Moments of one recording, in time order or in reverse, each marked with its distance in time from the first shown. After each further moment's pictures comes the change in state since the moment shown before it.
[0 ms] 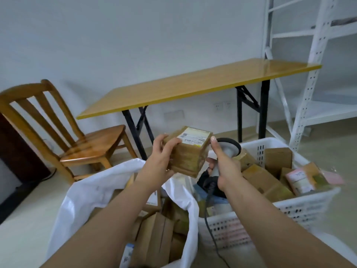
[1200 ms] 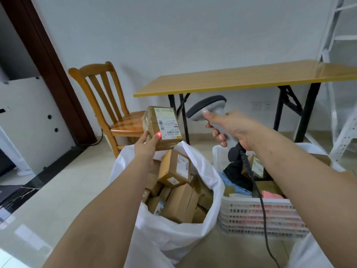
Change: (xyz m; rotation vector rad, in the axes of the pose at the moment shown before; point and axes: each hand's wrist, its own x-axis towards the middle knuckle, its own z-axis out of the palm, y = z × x) left_hand -0.109 -0.046 -0.086 -0.971 0.641 -1.025; right_hand -0.159 -0.044 0.059 -0.801 -0.680 -0.174
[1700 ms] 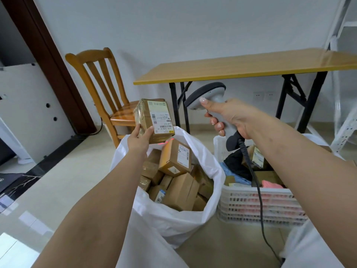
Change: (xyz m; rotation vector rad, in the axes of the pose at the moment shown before) left_hand 0.014 -0.018 -0.027 0.005 0.090 -0.020; right_hand -0.001 -0.002 0.016 0.025 -0.014 0.033
